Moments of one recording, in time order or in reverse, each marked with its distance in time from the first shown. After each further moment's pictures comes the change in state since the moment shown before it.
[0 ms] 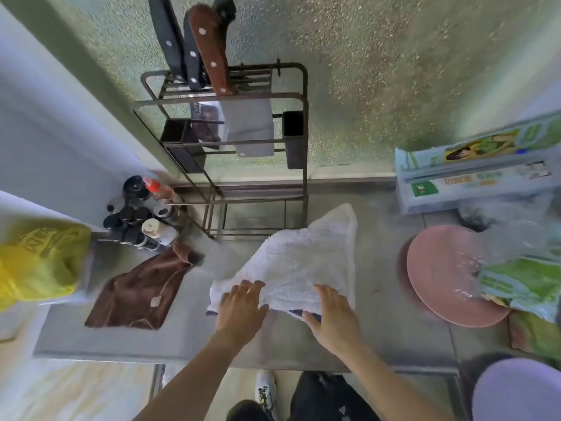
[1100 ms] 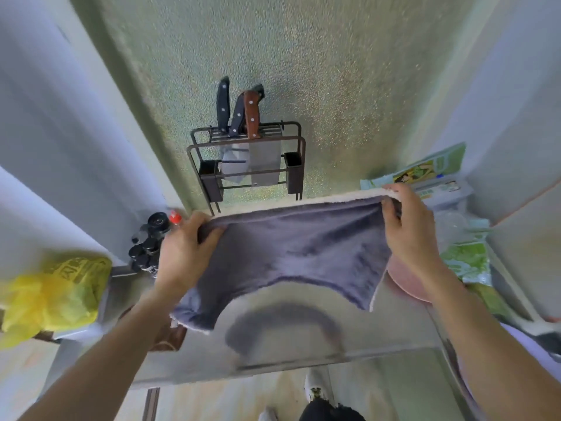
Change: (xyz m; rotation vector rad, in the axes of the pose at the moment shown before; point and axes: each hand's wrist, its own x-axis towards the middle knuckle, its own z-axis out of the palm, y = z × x) left_hand -0.090 -0.078 -0.209 -0.408 0.777 0.286; right_hand -0.110 -0.080 -0.206 0.194 1.009 -0.298
